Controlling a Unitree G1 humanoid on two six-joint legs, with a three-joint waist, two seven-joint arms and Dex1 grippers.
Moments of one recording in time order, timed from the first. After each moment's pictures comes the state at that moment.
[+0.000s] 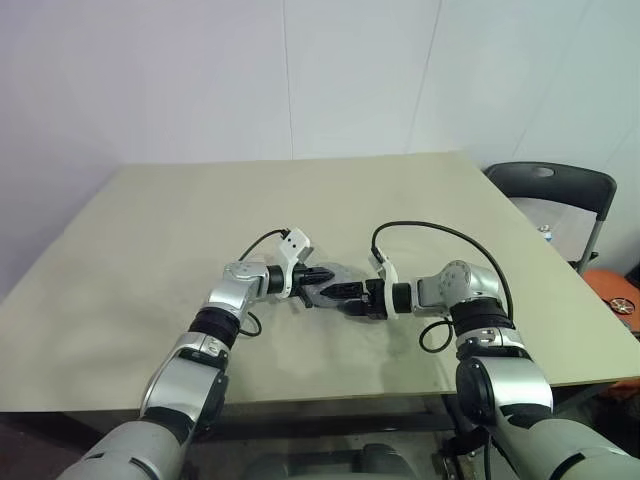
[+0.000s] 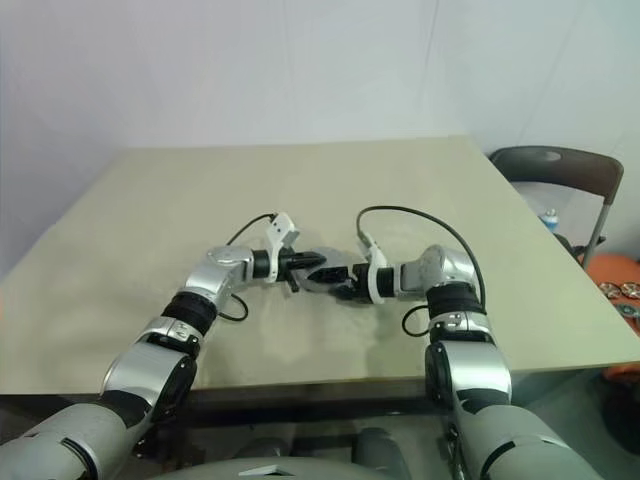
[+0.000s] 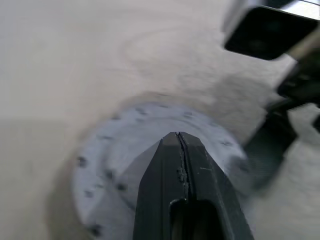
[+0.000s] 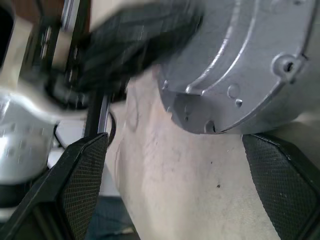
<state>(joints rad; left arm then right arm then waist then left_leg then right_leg) -0.75 0.16 -0.14 0.84 -0.10 0.19 -0.98 -0.79 -0.24 -0.20 0.73 0.45 1.37 0.73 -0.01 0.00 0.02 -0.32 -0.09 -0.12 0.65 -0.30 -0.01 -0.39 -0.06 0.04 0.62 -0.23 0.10</state>
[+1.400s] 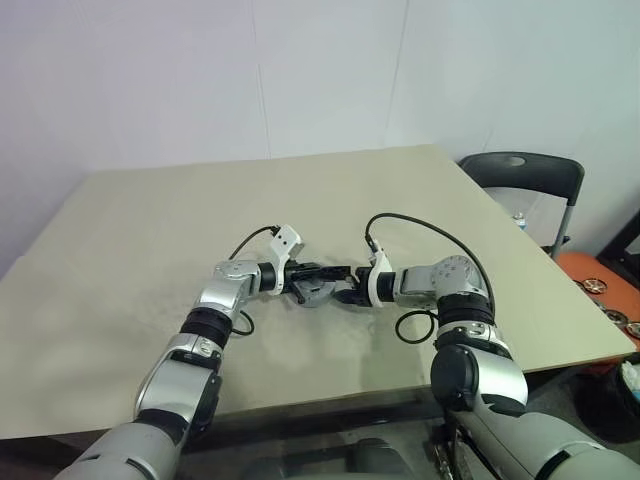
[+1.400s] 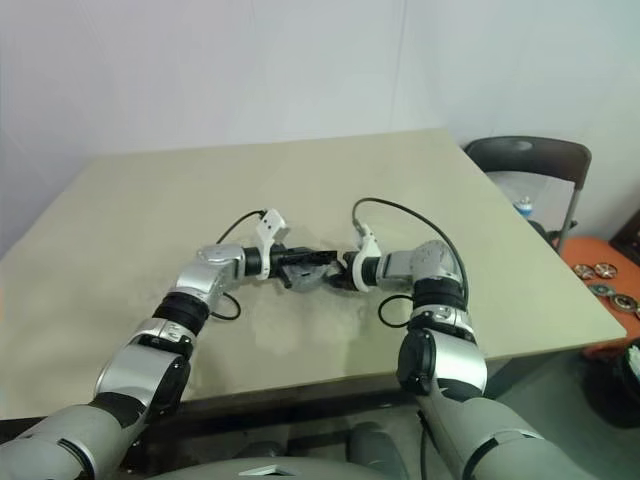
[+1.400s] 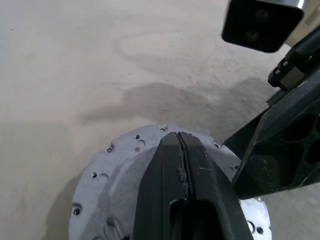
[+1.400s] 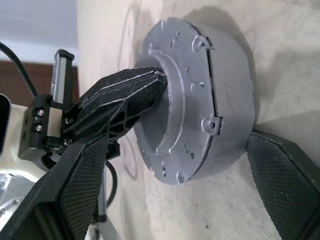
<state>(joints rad) -0.74 0.20 -0.11 0.81 -0.10 0.20 -0.95 -0.85 -0.04 -0.53 0.75 0.51 1.37 0.30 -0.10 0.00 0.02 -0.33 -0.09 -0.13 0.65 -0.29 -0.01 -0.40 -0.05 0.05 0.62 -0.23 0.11</state>
